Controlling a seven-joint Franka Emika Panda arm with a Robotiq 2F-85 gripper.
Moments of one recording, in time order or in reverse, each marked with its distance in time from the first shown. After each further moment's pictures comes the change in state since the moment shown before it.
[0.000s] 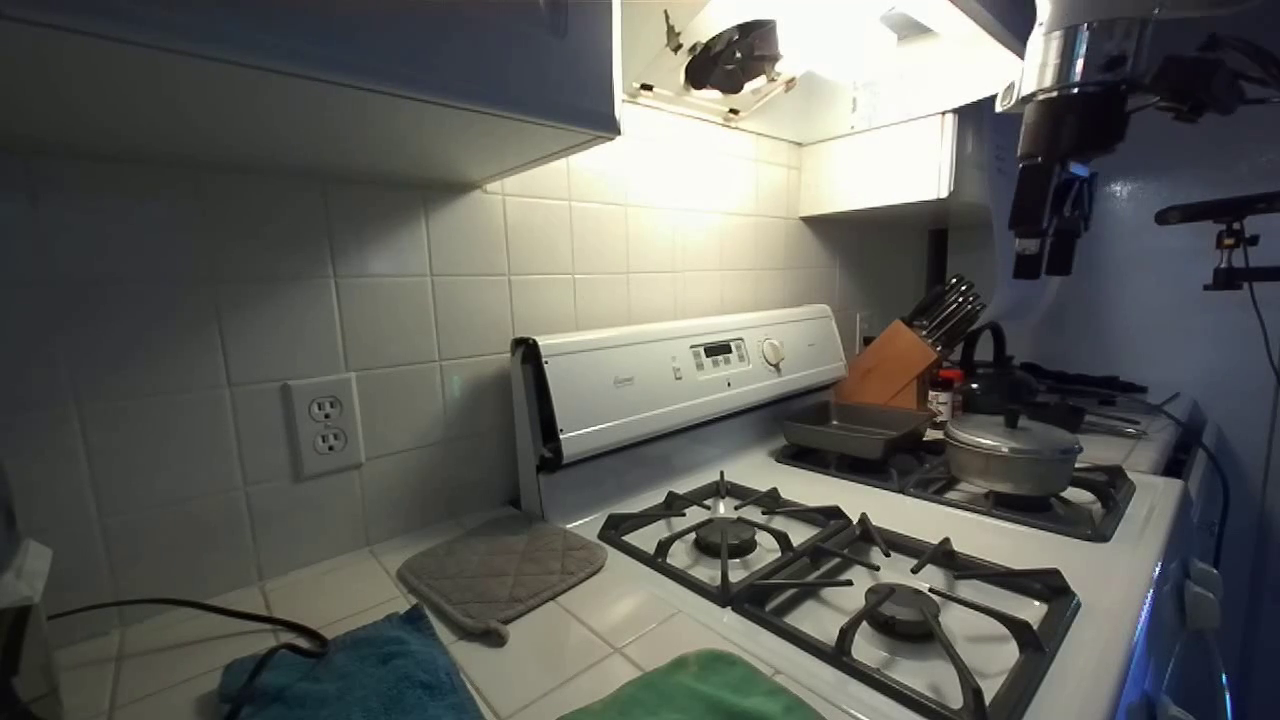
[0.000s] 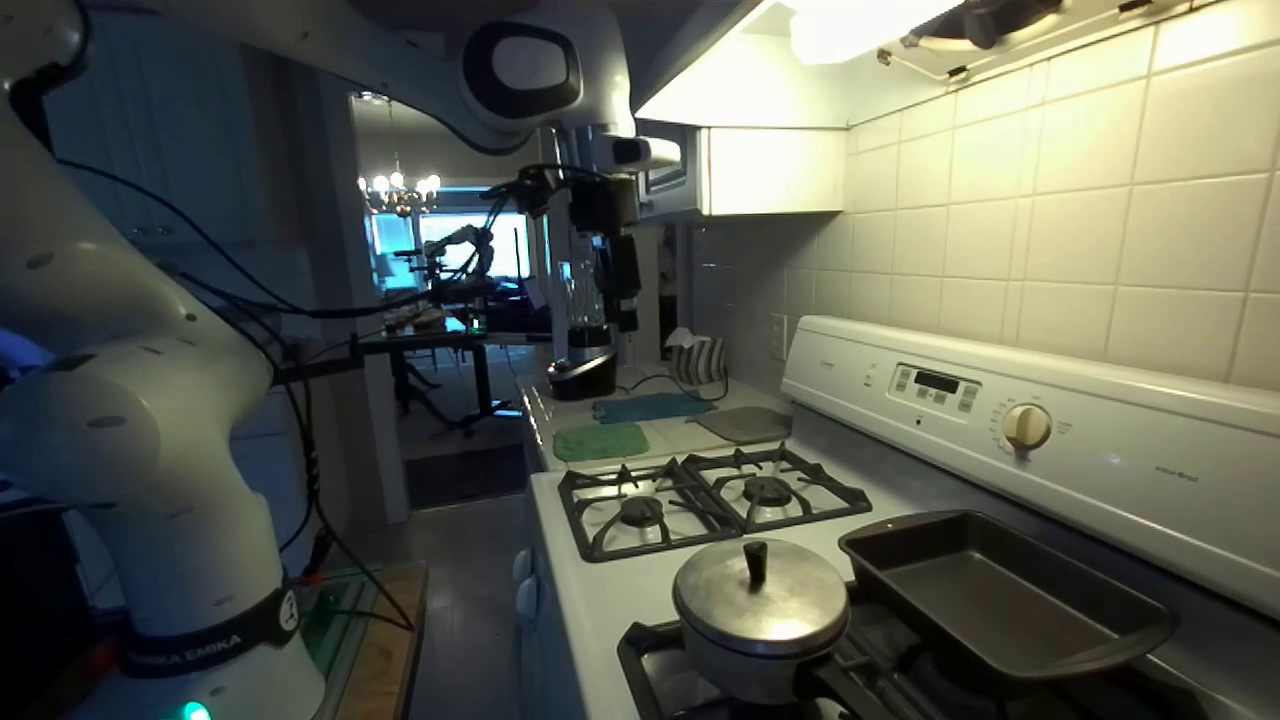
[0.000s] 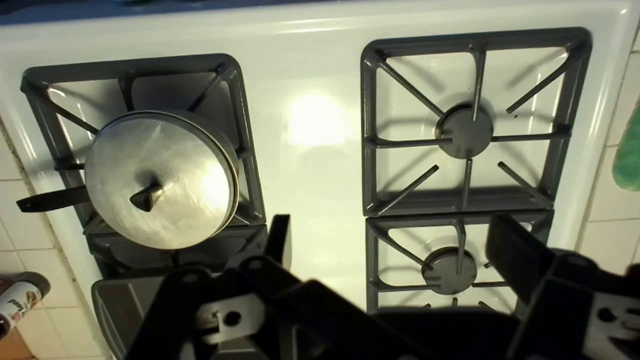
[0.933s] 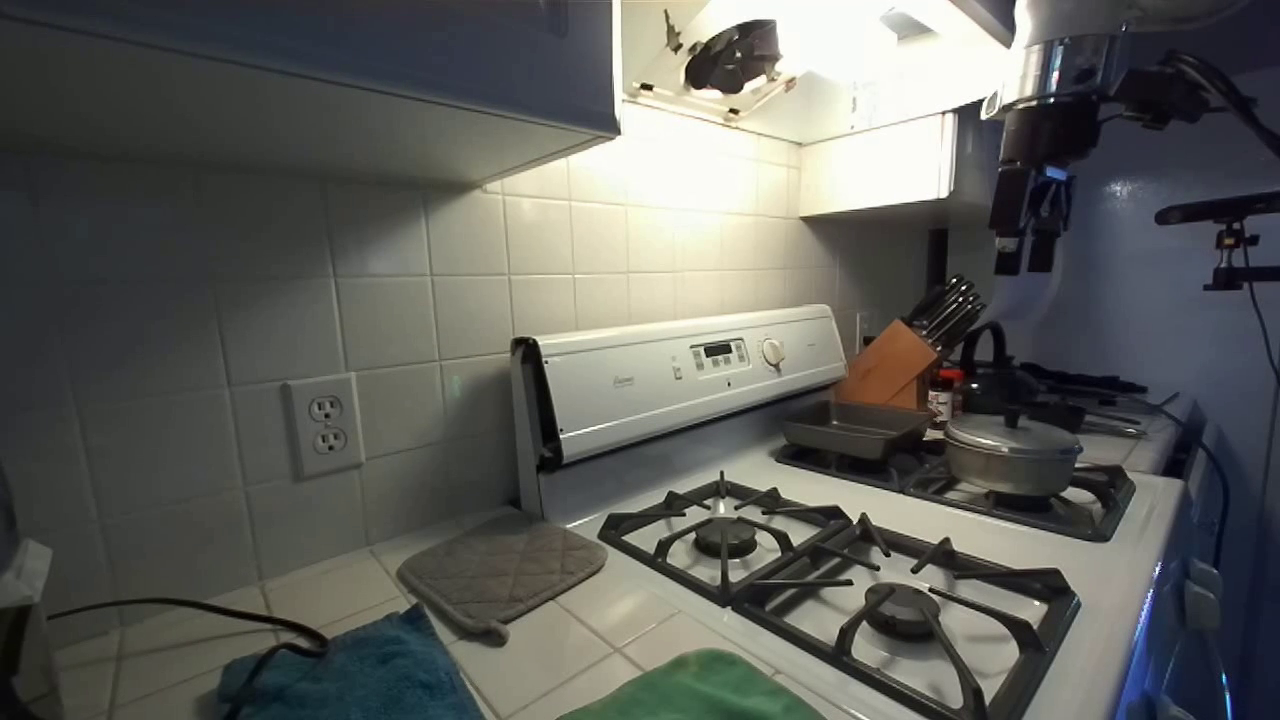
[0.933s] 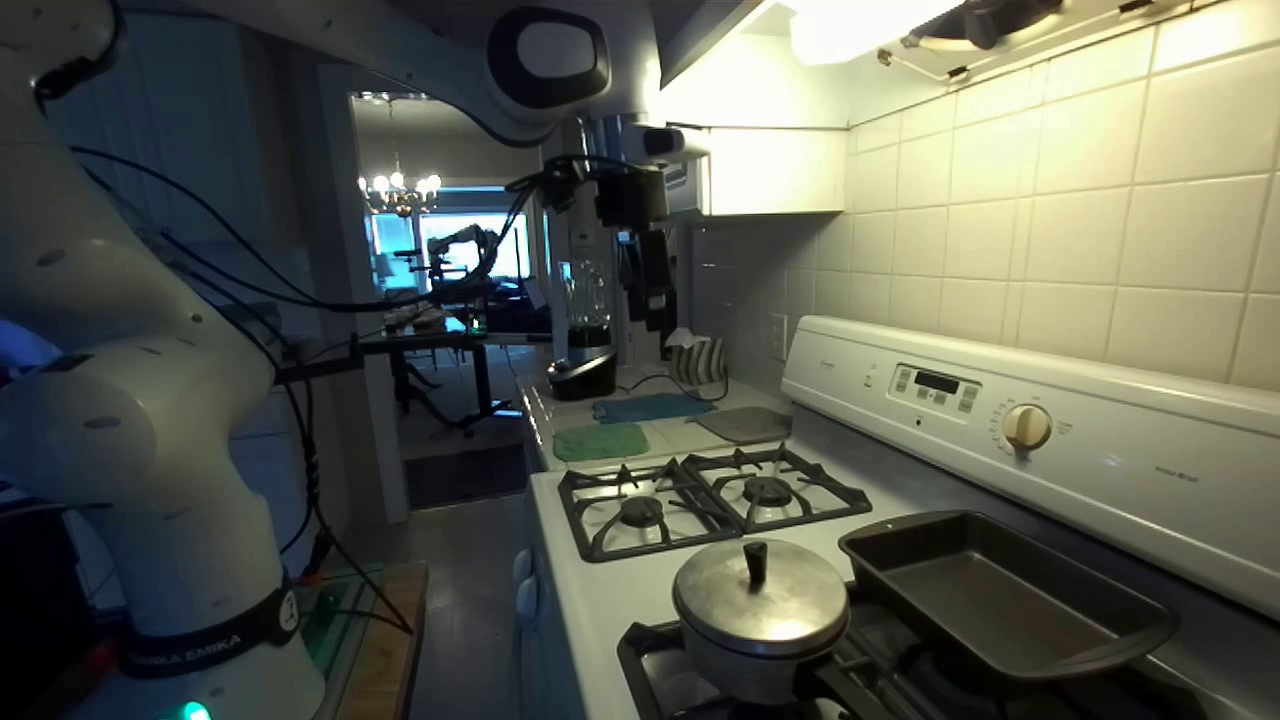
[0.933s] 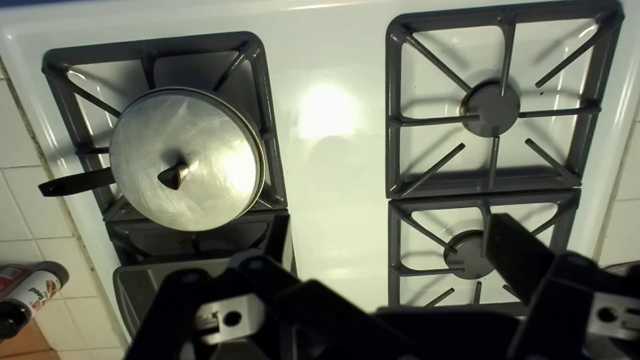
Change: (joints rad) arm -0.018 0.062 -0.052 0.058 -0.025 0.001 -0.039
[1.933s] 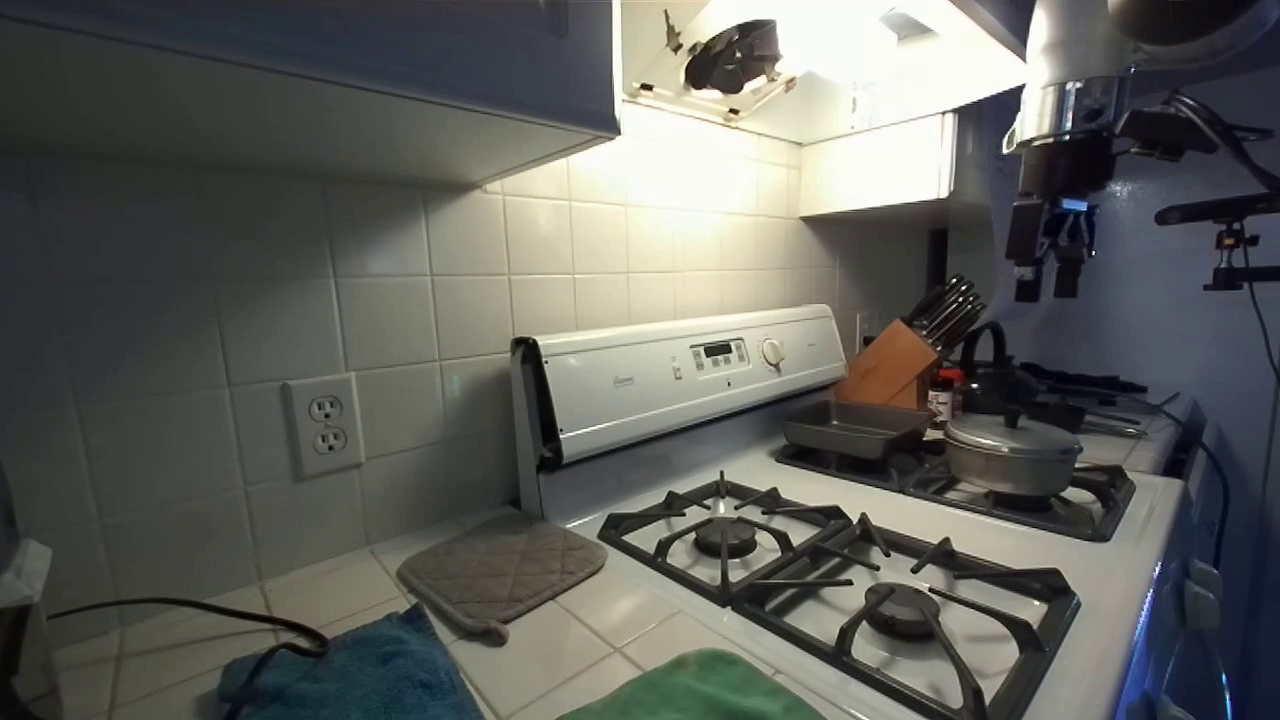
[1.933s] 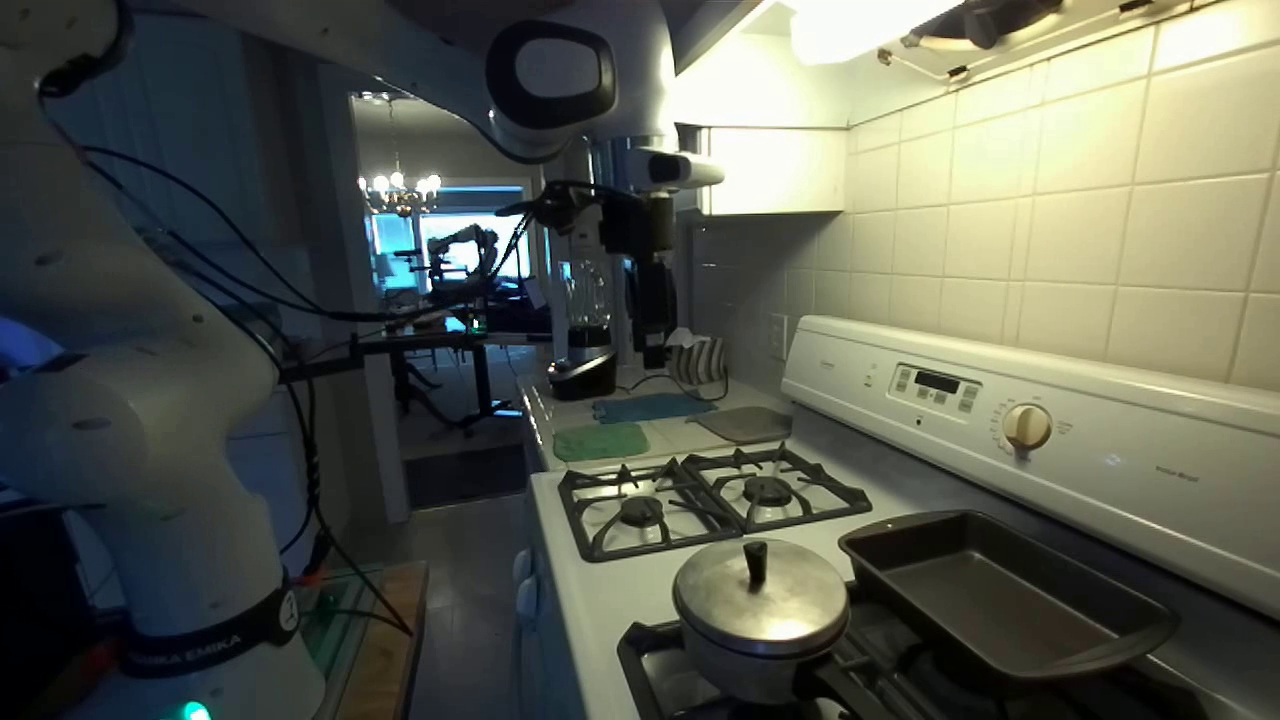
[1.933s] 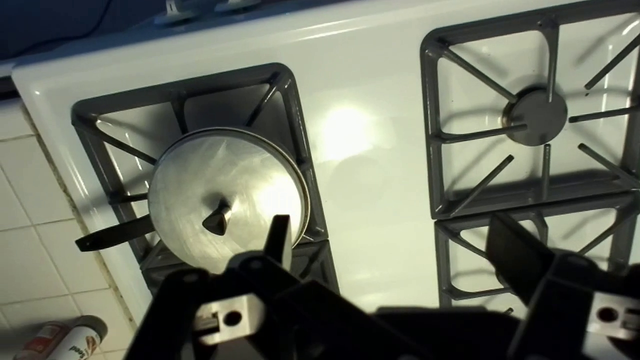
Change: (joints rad) arm -0.042 0.000 -0.057 -0.069 -0.007 0.026 0.005
